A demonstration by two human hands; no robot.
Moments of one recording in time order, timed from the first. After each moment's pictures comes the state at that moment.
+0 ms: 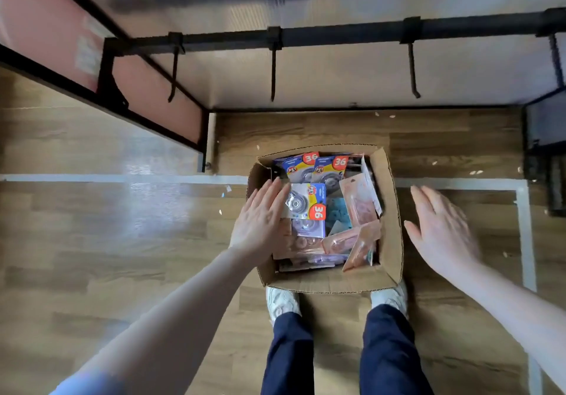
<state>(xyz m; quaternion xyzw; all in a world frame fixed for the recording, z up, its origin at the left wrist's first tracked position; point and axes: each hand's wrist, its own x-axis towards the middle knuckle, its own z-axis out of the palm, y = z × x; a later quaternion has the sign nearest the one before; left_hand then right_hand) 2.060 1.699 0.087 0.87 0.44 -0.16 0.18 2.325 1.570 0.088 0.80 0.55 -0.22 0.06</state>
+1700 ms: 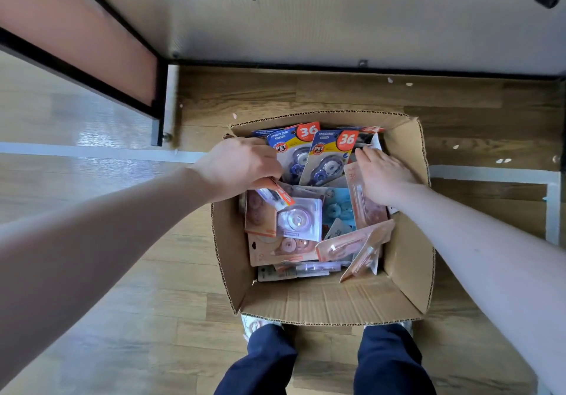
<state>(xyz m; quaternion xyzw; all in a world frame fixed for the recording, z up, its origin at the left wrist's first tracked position) 2.053 1.795 -0.032 0.98 0.10 0.00 0.14 2.298 1.674 -0.107 0.71 0.62 -0.30 0.19</state>
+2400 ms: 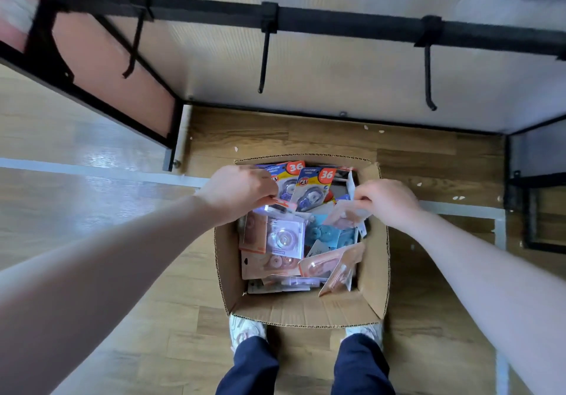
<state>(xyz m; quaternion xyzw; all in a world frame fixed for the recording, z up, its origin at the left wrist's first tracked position) 2.066 1.783 0.026 0.97 0.21 -0.03 0.16 2.329 1.673 -0.018 0.68 0.65 -0.30 0.13</state>
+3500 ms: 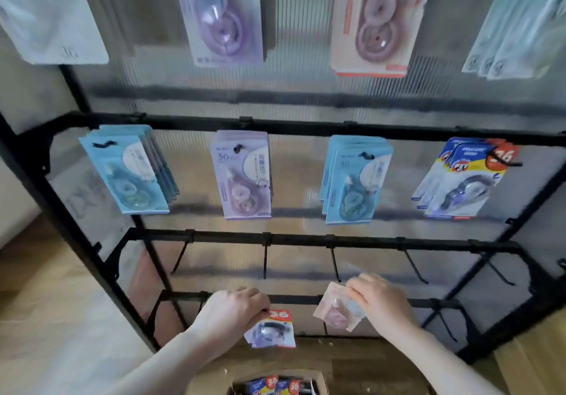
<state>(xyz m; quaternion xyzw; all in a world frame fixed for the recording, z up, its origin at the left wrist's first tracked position) 2.085 1.783 0.429 0.96 0.23 0.15 -0.04 2.351 1.662 0.442 0.76 0.65 0.00 -0.07</state>
